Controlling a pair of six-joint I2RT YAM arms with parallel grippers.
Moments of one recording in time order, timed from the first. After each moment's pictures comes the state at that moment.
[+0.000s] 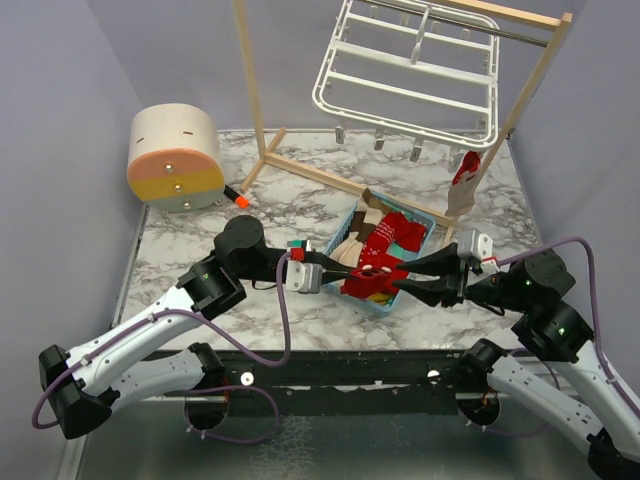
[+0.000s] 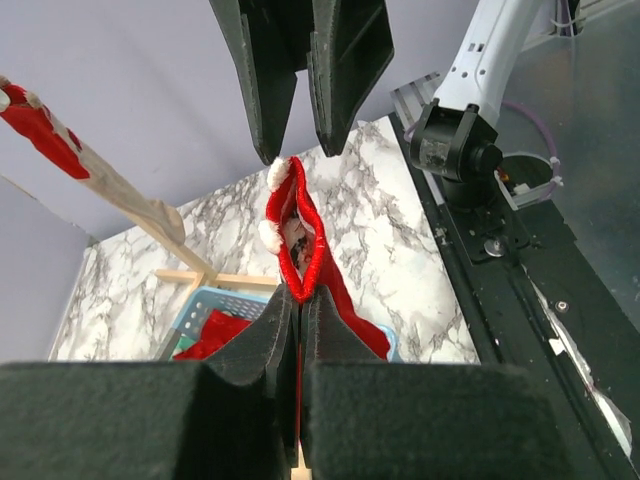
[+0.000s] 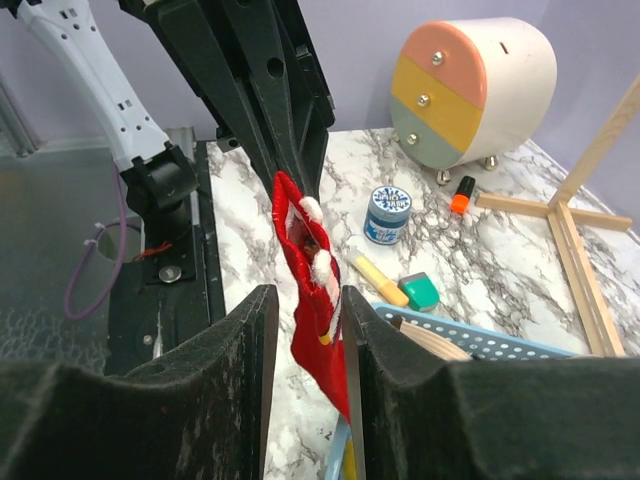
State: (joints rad) left arm -0.89 0.94 0.89 0.03 0.79 0.45; right arm 0.69 0.52 0.83 -0.26 -0.63 -0.07
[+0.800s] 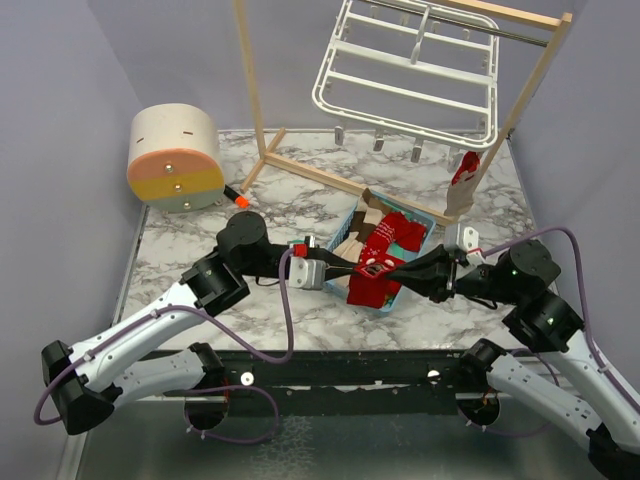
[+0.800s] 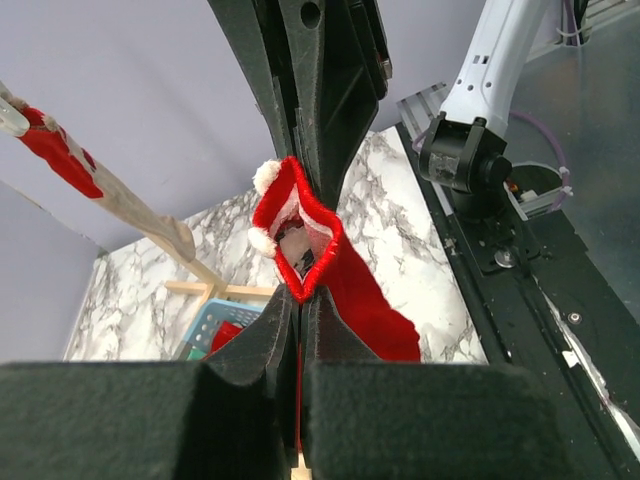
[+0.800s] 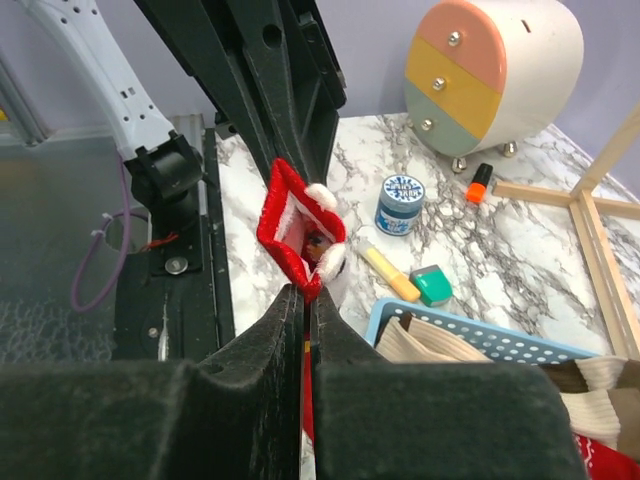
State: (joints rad) left arm -0.90 0.97 0.92 0.04 0.79 0.46; right arm 0.69 0.58 0.83 -0.25 -0.65 -0.08
